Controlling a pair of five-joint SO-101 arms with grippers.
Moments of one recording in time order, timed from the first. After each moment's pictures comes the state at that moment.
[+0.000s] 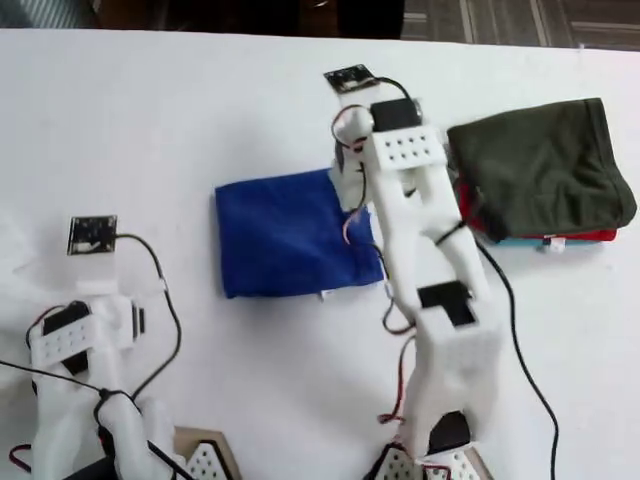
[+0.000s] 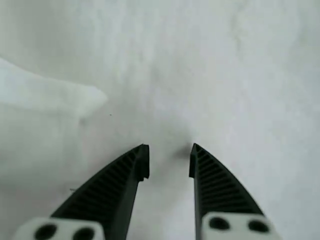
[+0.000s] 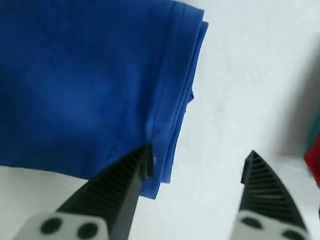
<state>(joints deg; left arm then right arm) -35.9 -35.3 72.1 43.3 -19.6 -17.7 28.6 -30.9 94.8 8.4</state>
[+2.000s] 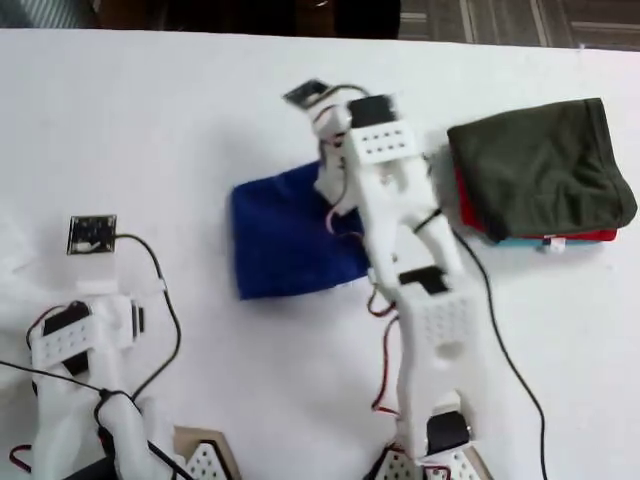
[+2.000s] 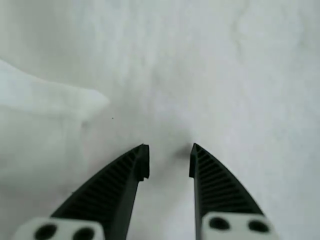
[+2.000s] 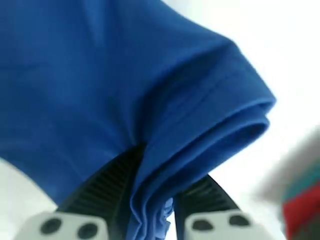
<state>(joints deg) -35.9 -35.3 72.5 42.2 -19.6 -18.8 35.5 -41.5 100.0 25.5</state>
